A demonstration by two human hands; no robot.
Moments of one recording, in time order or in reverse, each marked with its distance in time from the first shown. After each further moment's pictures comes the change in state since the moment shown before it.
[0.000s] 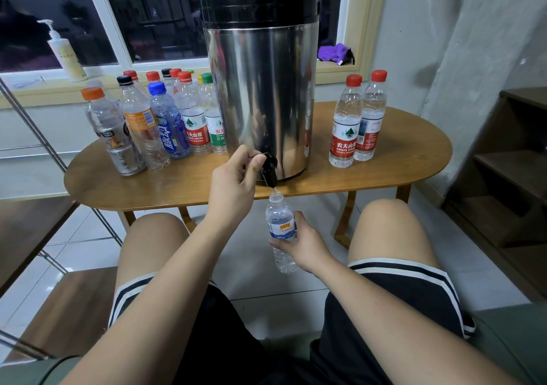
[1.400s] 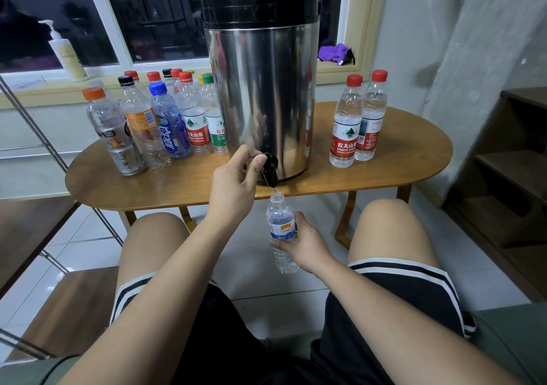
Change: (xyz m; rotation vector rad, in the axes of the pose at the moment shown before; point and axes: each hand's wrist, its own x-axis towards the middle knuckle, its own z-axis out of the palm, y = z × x) left_hand 0.000 0.002 -0.001 0.016 -0.001 0.003; right_hand 0.000 0.000 0.001 -0.009 0.010 -0.001
